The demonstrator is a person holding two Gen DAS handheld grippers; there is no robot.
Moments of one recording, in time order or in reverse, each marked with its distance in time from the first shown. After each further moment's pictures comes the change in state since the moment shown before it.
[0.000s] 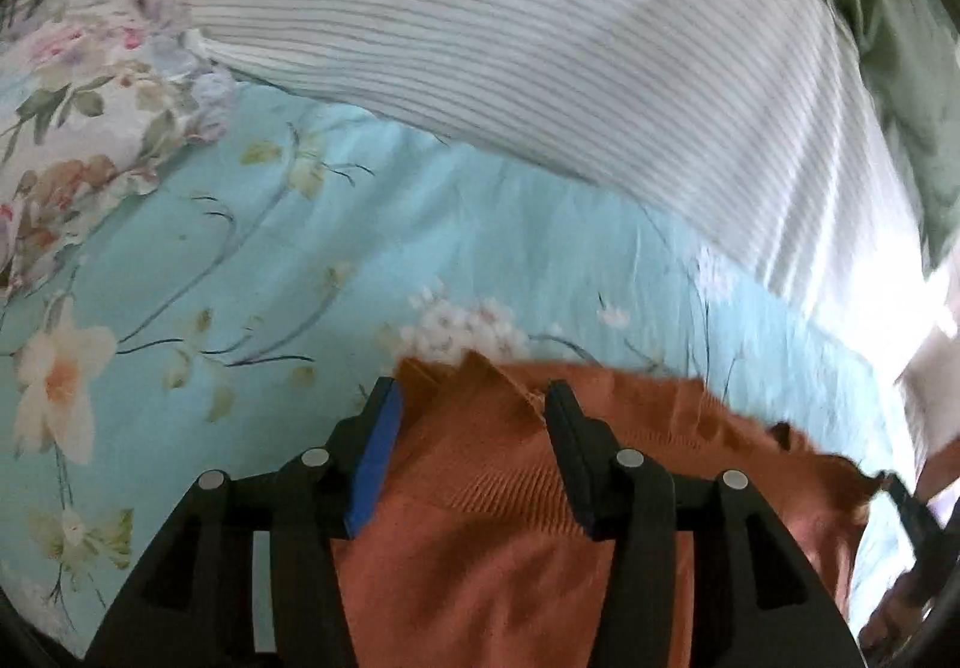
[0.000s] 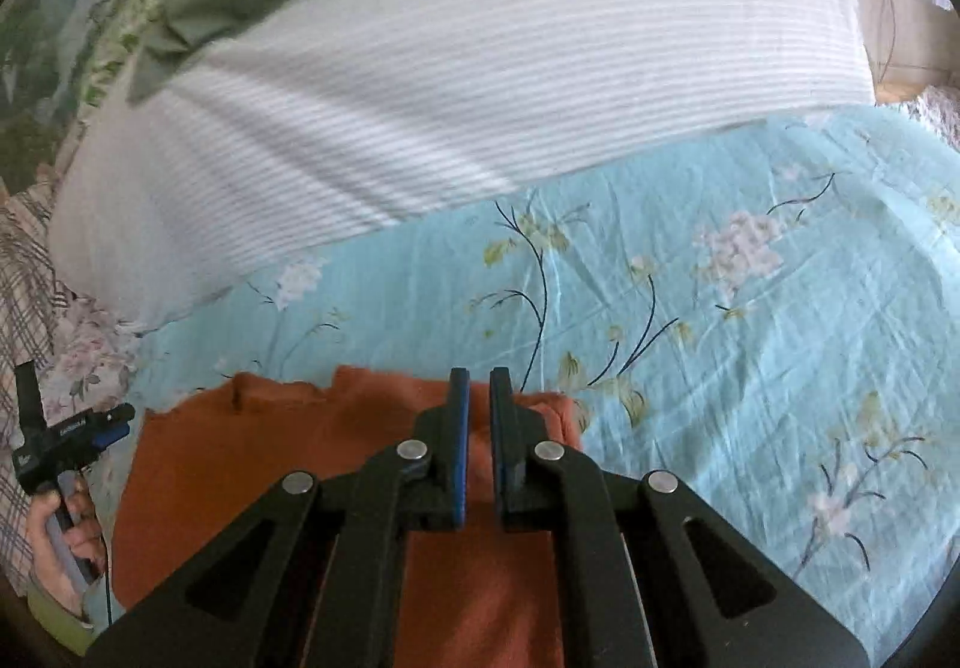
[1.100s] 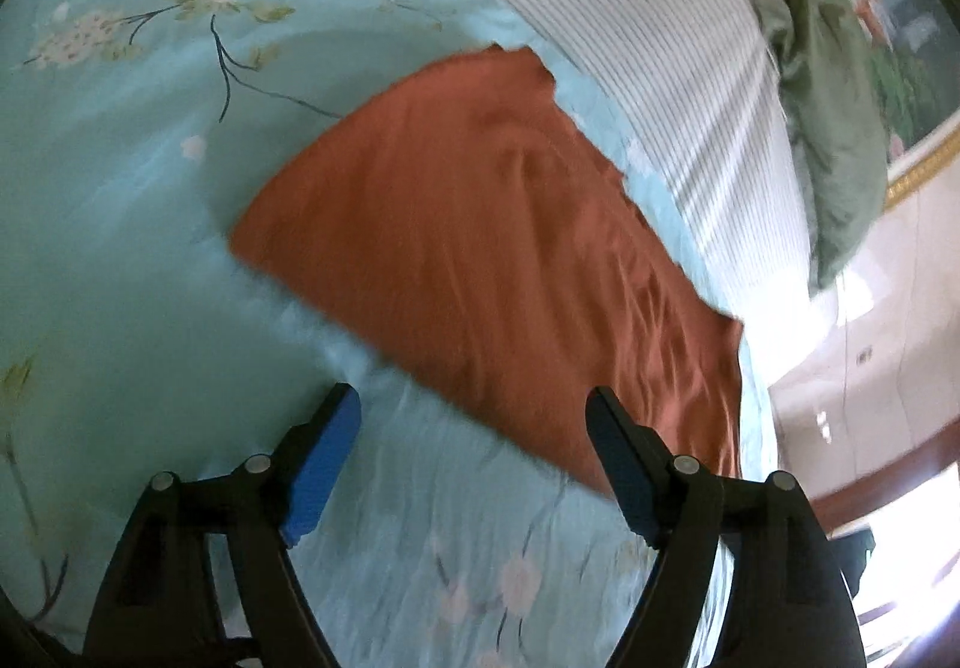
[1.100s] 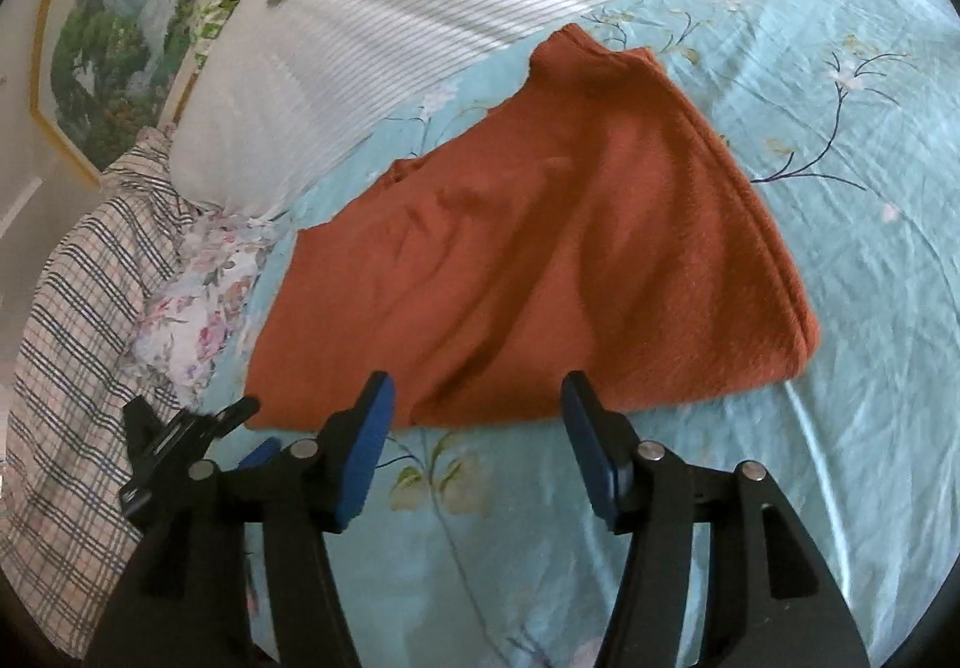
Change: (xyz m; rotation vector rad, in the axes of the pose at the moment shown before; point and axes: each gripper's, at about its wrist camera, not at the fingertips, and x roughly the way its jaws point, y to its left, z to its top) left arm -0.093 0.050 -0.216 -0.344 0.068 -0.266; right arm -0.086 0.041 -0.170 0.120 0.184 0.276
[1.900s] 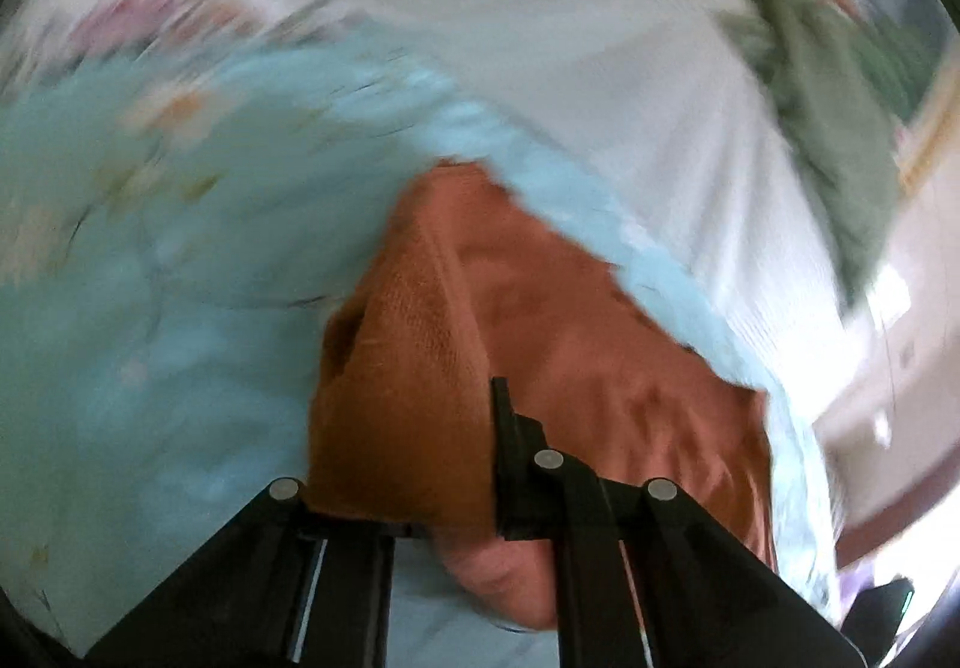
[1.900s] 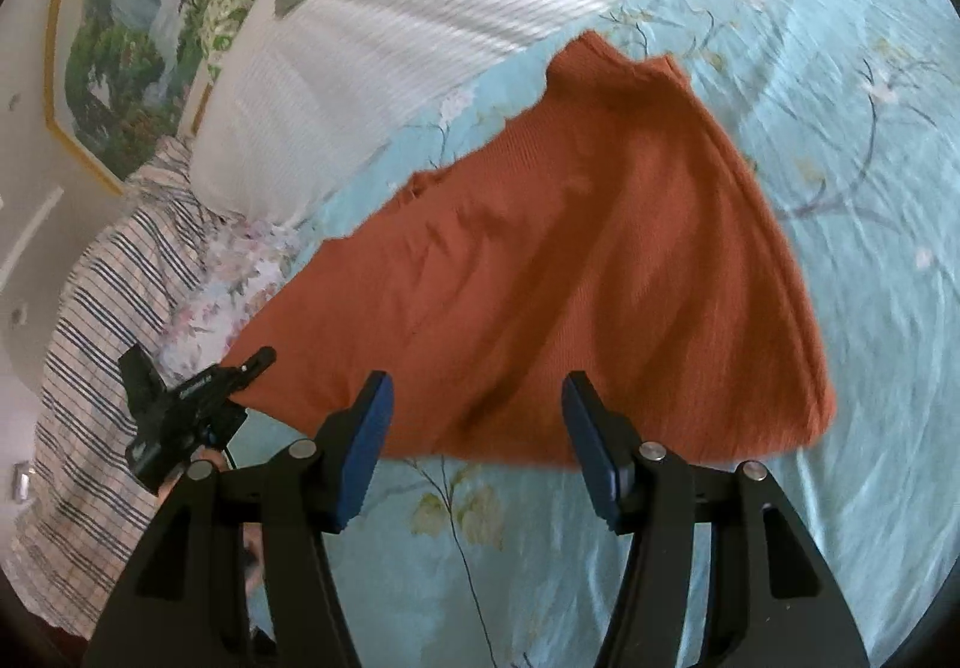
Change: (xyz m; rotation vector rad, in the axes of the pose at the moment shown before) left arm 0.012 -0.069 0.045 0.217 -0.175 0.076; right arm 0.008 -0.015 0.030 0.025 0.026 0.088
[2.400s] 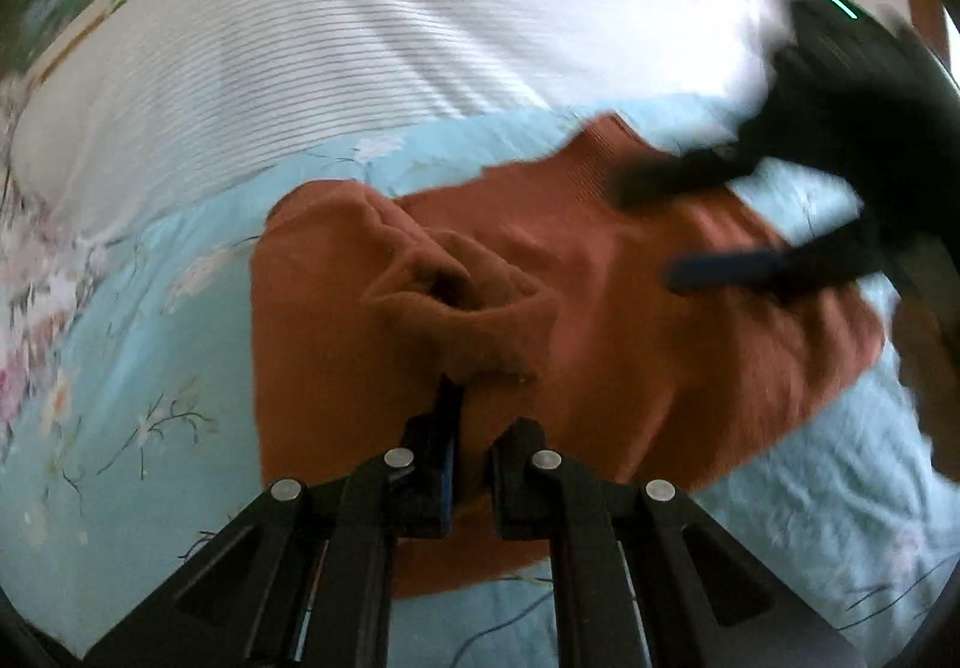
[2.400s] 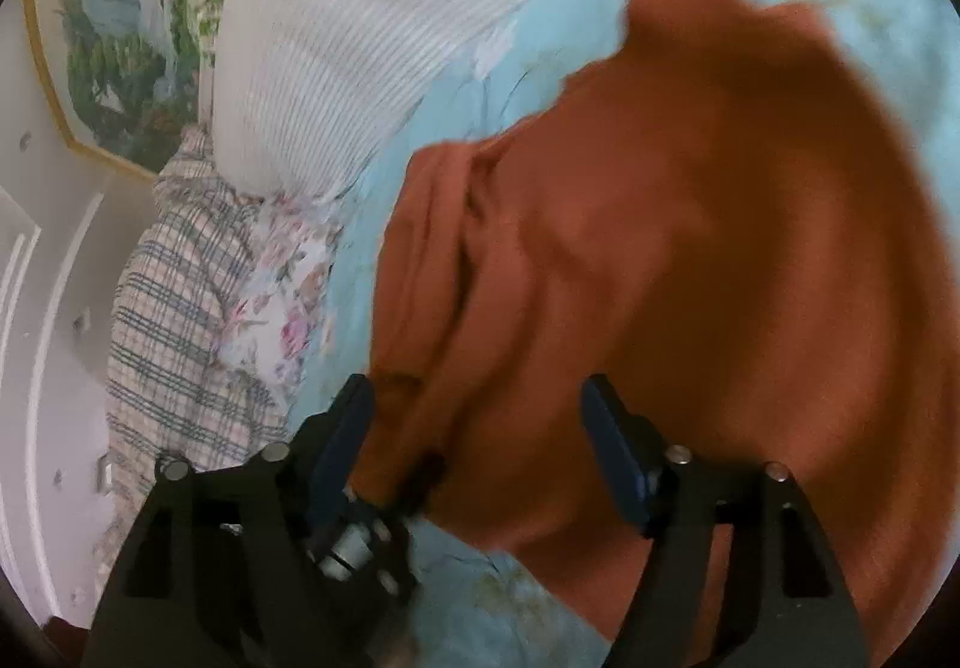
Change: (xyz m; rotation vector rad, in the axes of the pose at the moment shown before) left arm 0.038 -0.158 -0.130 0.831 0.026 0.100; right arm 0.090 0.006 0.066 0.077 0.249 0.186
